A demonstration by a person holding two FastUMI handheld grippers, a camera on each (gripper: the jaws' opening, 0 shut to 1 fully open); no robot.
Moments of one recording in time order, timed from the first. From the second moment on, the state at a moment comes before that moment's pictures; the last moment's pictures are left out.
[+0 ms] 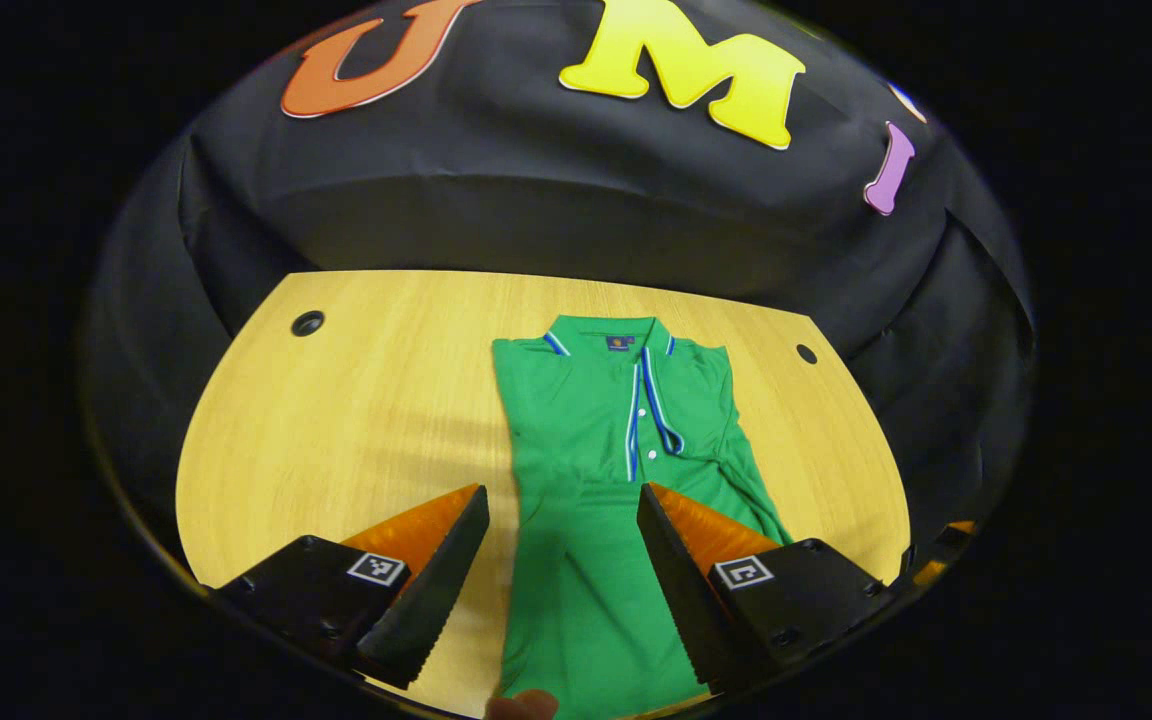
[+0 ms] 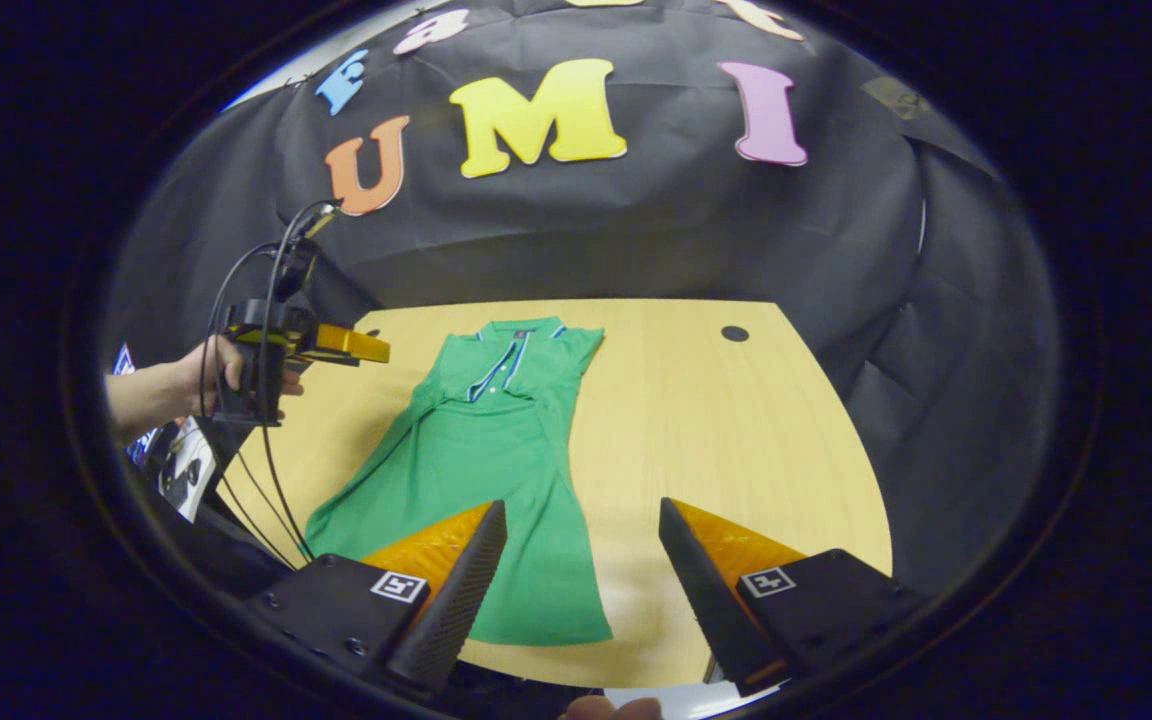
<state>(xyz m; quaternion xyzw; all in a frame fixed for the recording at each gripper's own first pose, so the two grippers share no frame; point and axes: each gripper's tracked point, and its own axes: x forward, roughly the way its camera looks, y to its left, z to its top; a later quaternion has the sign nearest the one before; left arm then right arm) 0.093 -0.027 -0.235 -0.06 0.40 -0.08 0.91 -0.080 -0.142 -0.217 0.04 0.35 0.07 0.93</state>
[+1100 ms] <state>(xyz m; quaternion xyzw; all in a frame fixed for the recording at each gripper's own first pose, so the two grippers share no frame) -0.181 0.011 -0.361 -0.04 0.51 -0.11 0.85 -0.176 -0.134 -0.351 -0.06 0.51 0.09 0.85</state>
